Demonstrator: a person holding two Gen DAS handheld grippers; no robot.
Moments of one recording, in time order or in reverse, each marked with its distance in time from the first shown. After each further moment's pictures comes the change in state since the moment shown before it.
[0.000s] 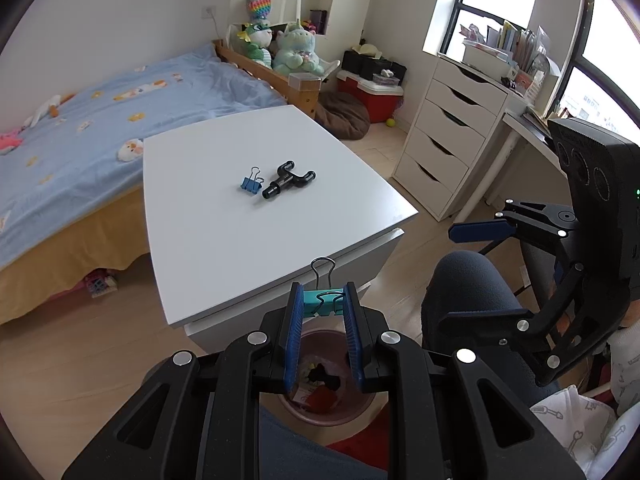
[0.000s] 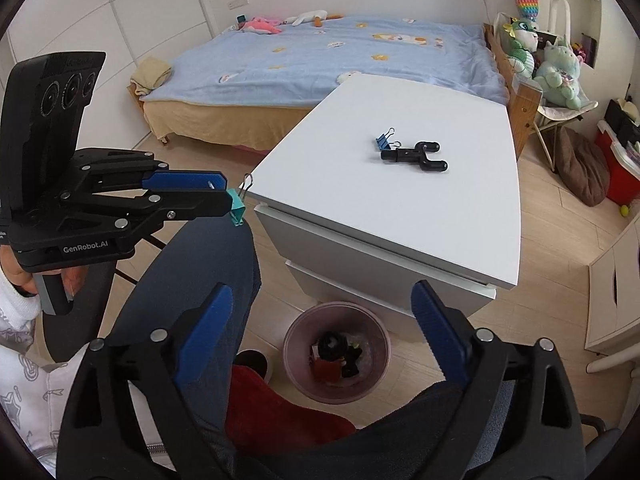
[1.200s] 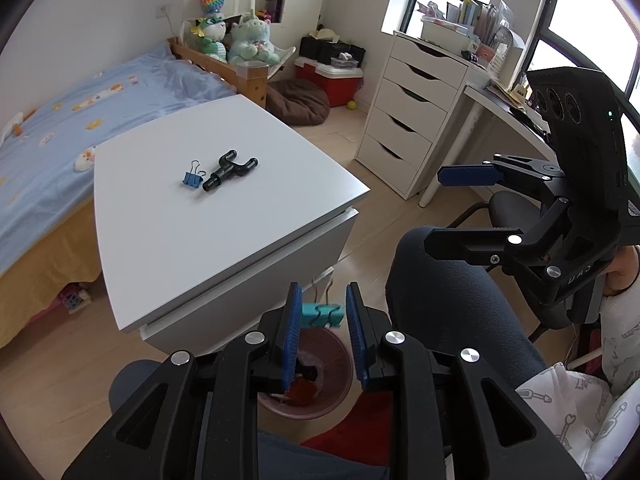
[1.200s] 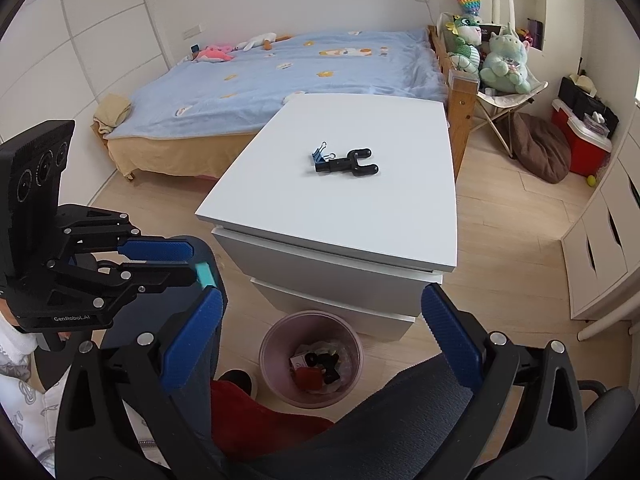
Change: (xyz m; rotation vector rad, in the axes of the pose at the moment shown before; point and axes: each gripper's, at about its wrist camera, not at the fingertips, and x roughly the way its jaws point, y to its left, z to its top) left arm 0.016 -0.027 -0.004 0.094 0.048 -0.106; right arm -0.030 -0.034 -0.011 0.129 -0.073 -0.100
